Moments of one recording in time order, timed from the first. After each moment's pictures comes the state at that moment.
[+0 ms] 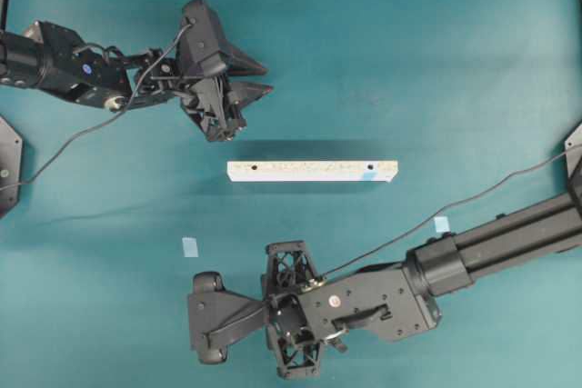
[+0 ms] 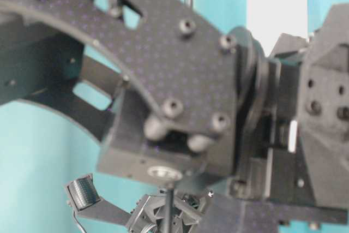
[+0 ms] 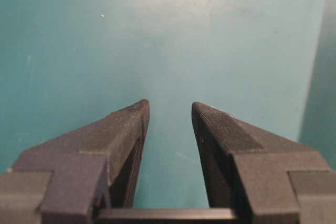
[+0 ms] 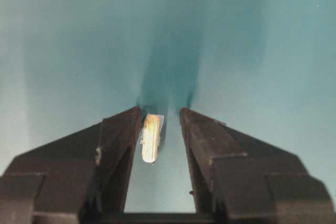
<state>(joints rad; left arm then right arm) 0.27 0.19 0.82 -0.07 -0.47 -0.01 0.36 0.54 -0.10 -0.08 0.80 0.48</state>
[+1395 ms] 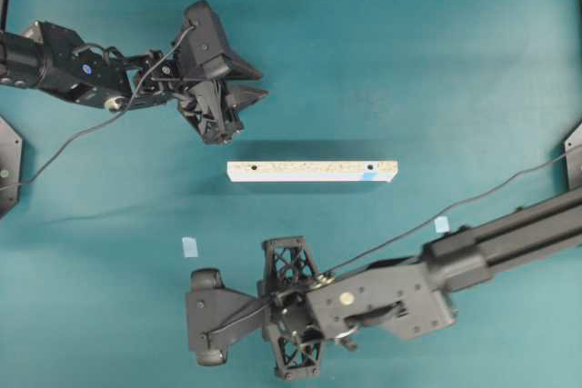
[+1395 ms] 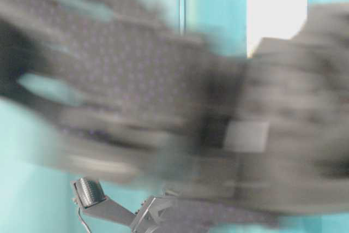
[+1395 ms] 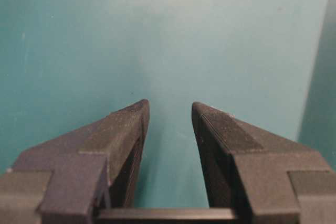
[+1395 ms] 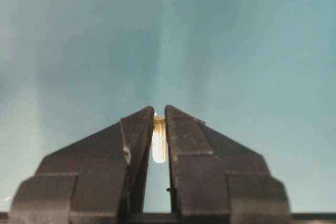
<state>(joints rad) 0.27 0.19 0.82 -0.07 -0.41 -0.01 0.36 0.46 -0.08 -0.12 0.77 0.49</state>
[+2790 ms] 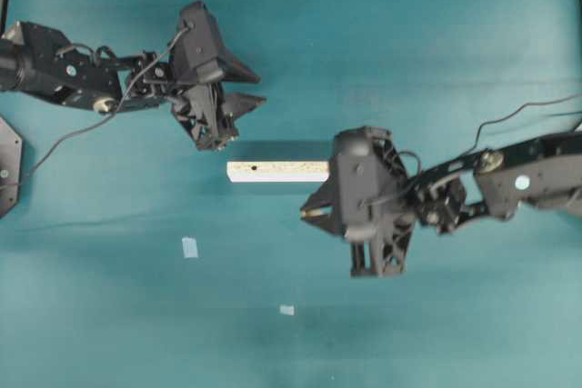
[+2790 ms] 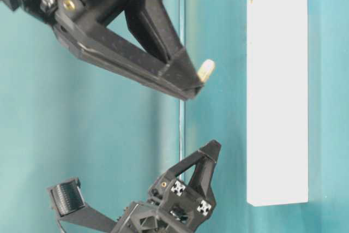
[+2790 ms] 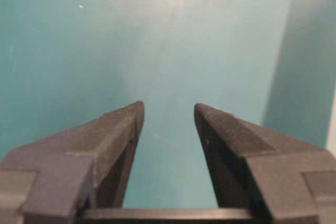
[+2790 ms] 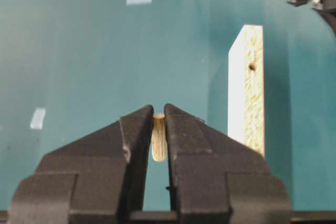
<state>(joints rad) 0.23 0.09 0.83 -0.07 -0.33 -0.01 0.18 -0.08 0.58 -0.67 0.13 0.90</state>
